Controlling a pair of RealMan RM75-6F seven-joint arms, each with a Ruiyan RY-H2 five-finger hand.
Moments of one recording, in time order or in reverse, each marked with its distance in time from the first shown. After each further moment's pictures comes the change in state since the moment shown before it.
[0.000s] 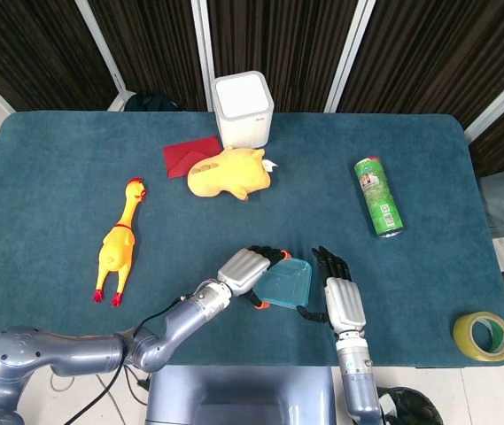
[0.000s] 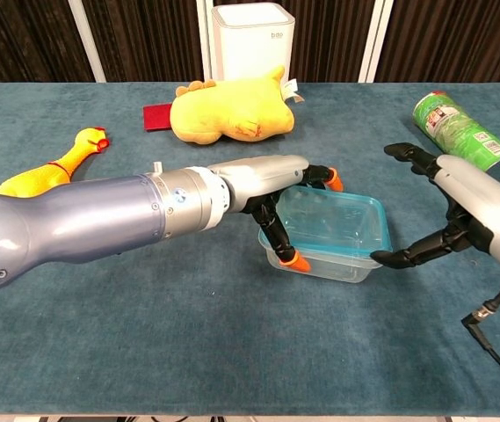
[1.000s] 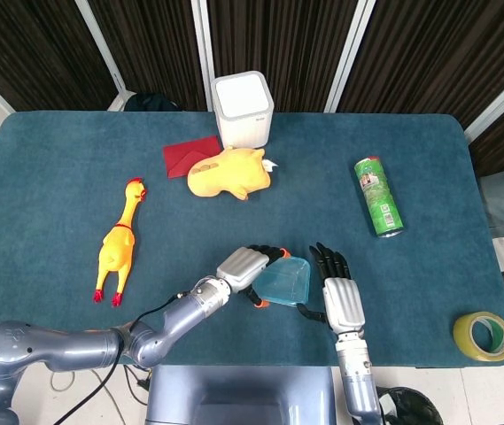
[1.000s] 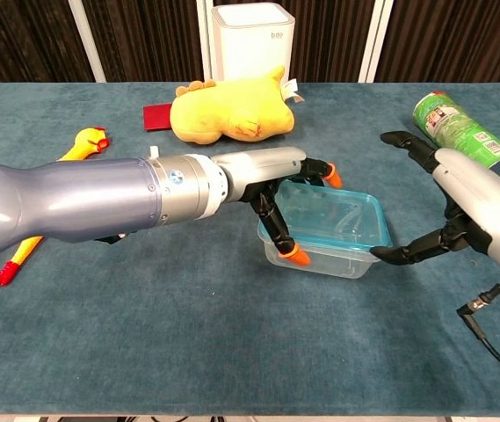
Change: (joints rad) left arm -0.023 0.050 -0.021 -0.043 -0.063 -0.064 -0.058; right arm 0.003 -0.035 -0.029 0.126 -0.141 0.040 0.072
